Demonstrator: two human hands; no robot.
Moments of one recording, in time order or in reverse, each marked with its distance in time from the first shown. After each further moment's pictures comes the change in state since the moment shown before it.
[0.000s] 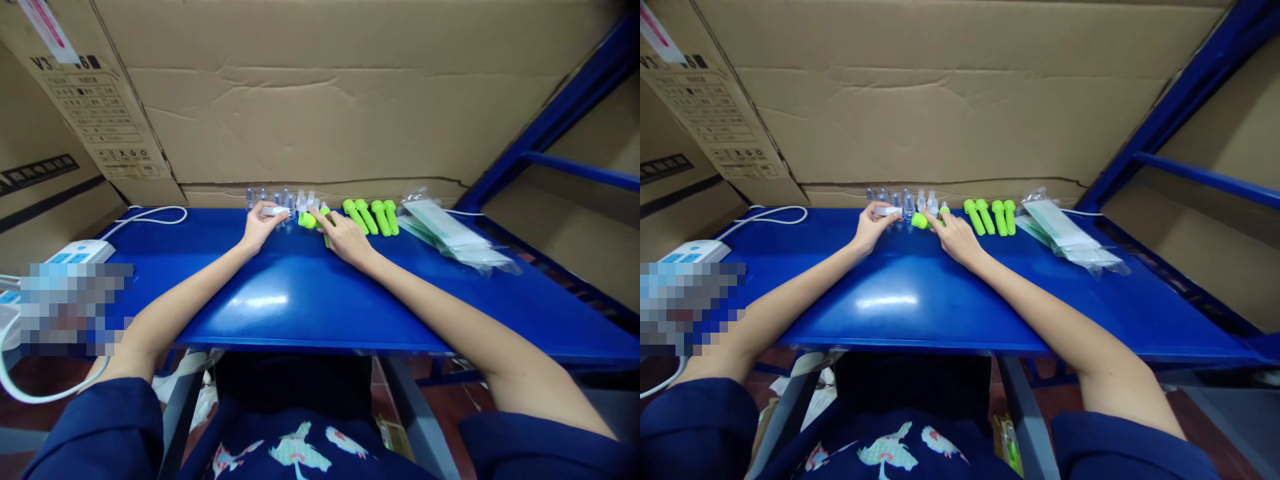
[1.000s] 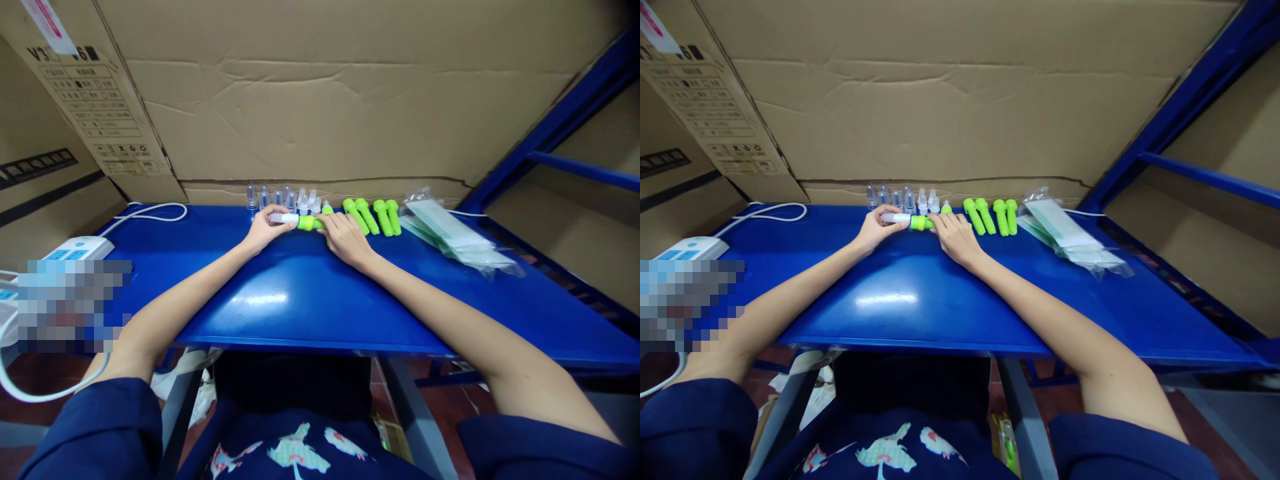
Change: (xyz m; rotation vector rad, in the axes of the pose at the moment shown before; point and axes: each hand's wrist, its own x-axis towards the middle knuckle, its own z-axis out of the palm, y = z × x) left_hand -0.004 -0.002 -0.003 0.156 -0.173 0.013; right_hand -0.001 0.000 0.007 0.109 0.059 -0.028
